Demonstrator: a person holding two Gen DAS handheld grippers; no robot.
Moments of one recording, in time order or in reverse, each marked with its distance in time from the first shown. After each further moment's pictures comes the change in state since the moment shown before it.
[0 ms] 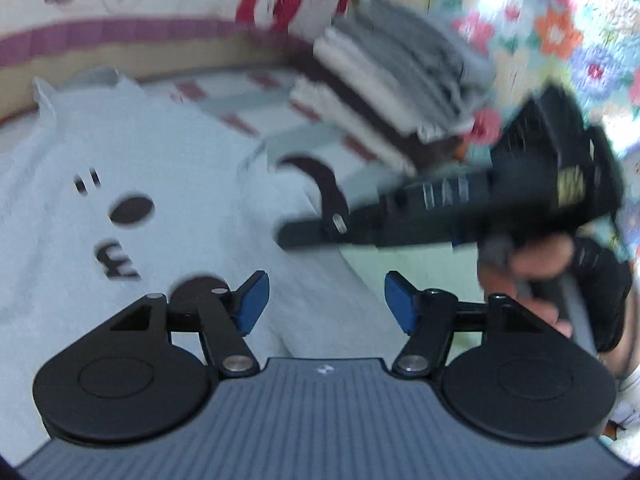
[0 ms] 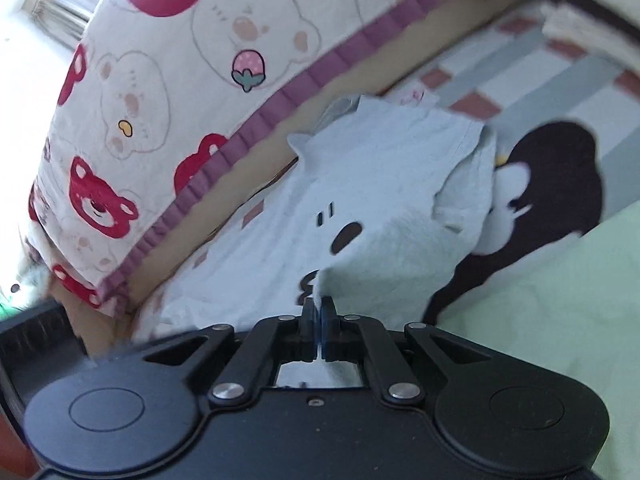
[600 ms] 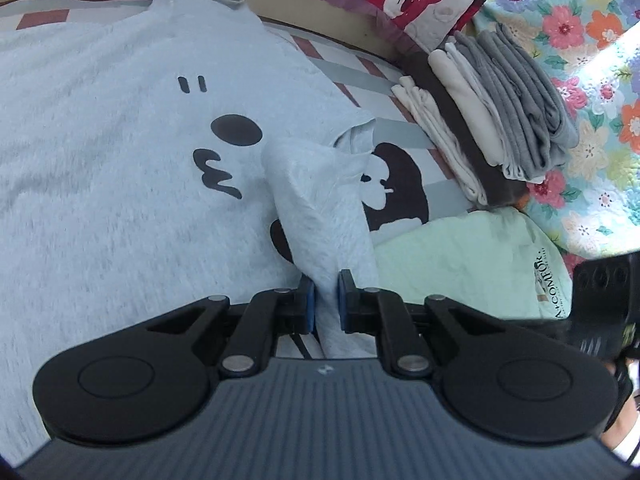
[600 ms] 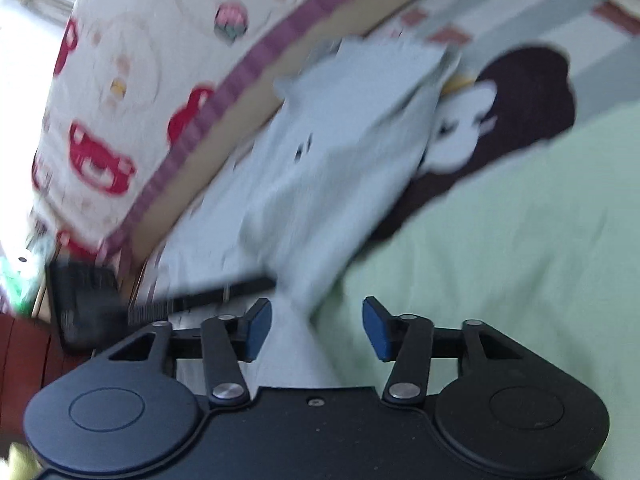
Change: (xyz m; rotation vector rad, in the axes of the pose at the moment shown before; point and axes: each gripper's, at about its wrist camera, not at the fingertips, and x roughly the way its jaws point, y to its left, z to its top) left arm -0.011 0.071 -0.037 -0.336 -0.026 0.079; right arm -0.014 -0.028 -0.055 -0.062 0.145 0.000
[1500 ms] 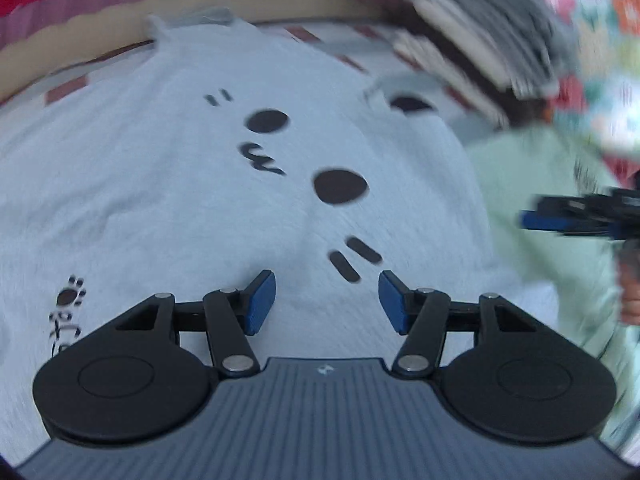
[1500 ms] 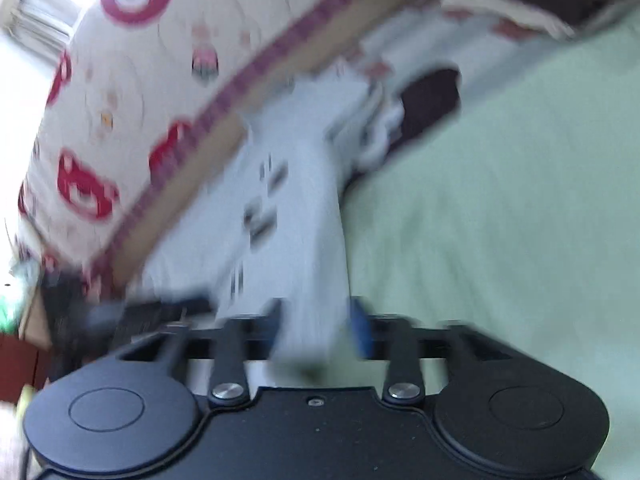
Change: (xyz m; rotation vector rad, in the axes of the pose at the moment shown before) left arm -0.053 -0.023 -0.016 0.219 0.052 0.184; right arm -0.076 -0.012 -0.030 0.111 -0.228 -0.070
